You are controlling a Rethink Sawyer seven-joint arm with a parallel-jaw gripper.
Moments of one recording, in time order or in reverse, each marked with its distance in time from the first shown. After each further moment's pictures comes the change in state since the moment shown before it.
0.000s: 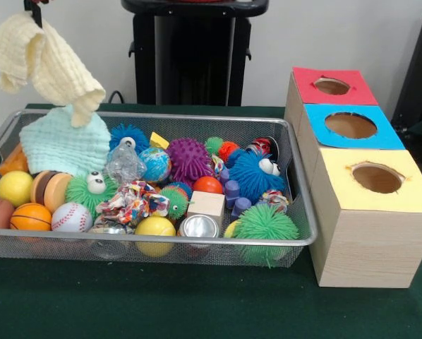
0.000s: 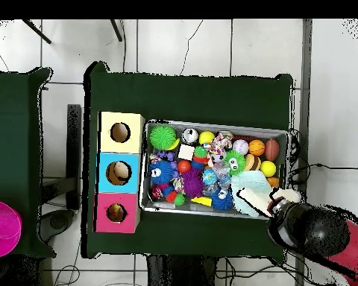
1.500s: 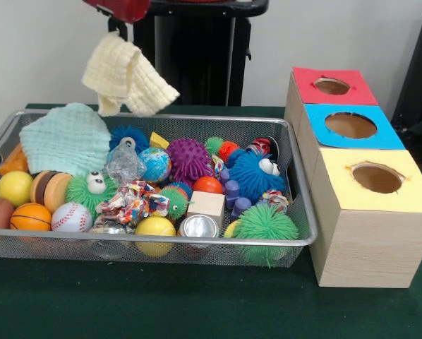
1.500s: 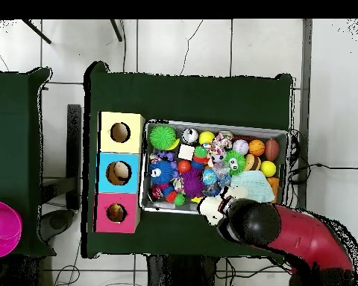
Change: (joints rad) arm 0.176 0.028 0.008 0.104 0.023 -0.043 0.000
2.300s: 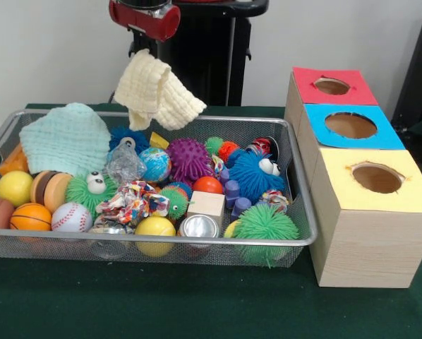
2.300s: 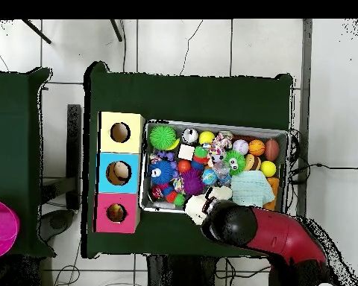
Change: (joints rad) arm 0.055 0.050 -0.013 0.051 0.026 -0.111 0.000
